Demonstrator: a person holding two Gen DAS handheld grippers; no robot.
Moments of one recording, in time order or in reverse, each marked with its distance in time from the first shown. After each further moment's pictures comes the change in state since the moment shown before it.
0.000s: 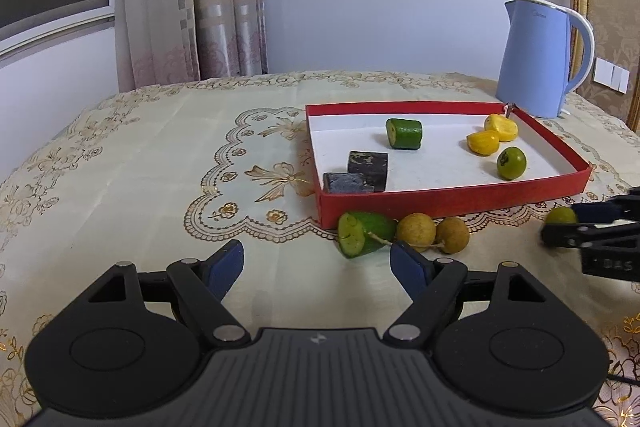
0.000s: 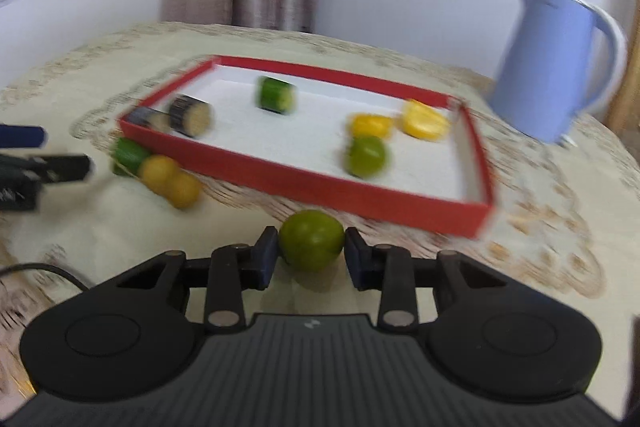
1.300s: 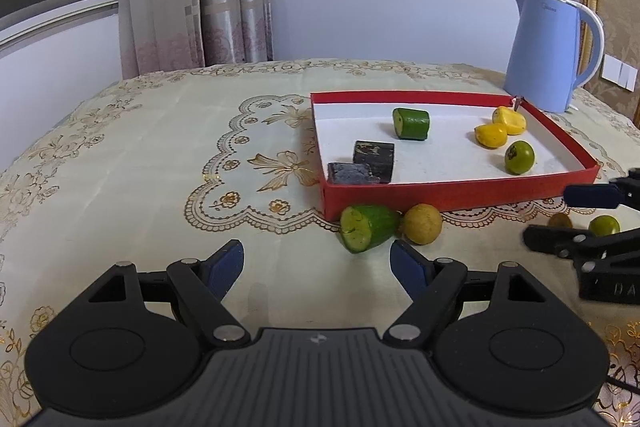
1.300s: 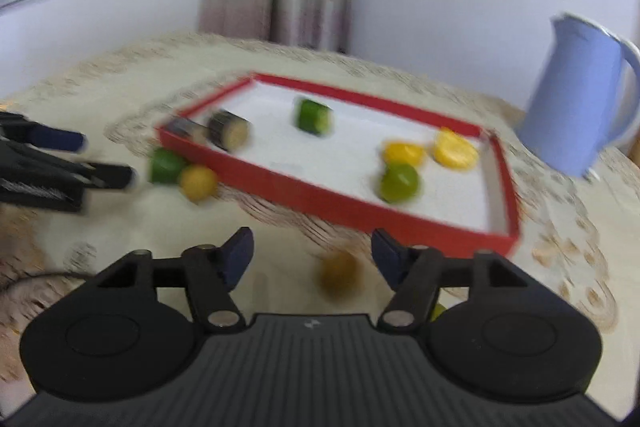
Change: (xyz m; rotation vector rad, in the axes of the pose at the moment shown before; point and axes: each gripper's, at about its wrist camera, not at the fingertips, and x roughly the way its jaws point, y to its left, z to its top) left arm 0.007 0.003 0.001 -0.021 0.040 0.019; right arm -0.006 0.035 0.012 -0.137 -0.080 0.187
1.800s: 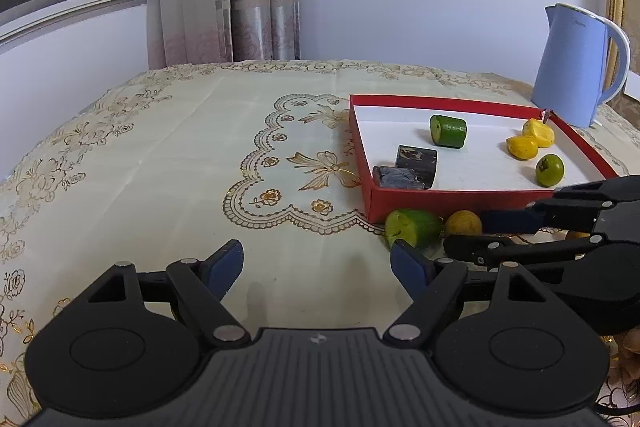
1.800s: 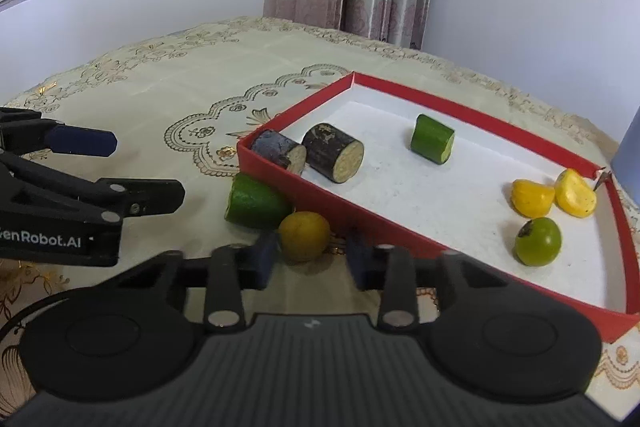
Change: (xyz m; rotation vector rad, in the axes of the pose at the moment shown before) left arm 0.000 0.022 0.000 -0.054 0.000 0.046; right arm 0.063 0.038 0.024 -0.058 0.070 0.138
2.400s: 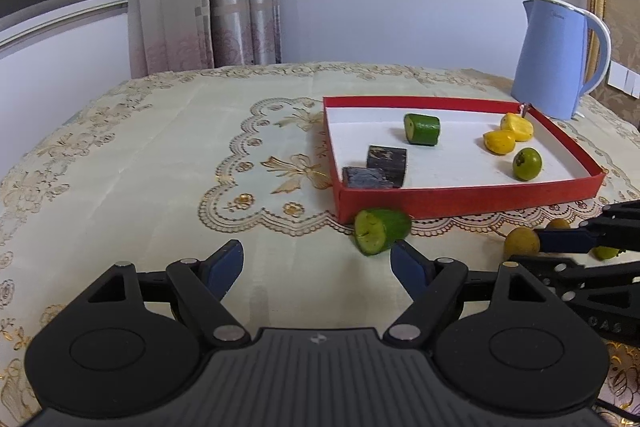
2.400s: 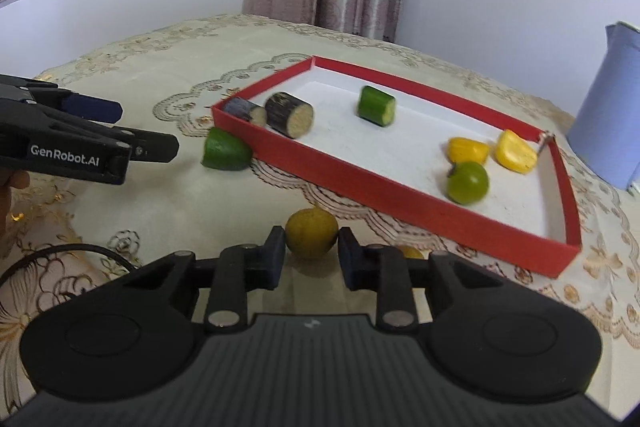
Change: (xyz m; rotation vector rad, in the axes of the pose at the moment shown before) left arm -0.003 -0.016 0.000 0.037 -0.004 -0.044; right arm -0.048 -0.022 -0.036 0.026 0.011 -0.070
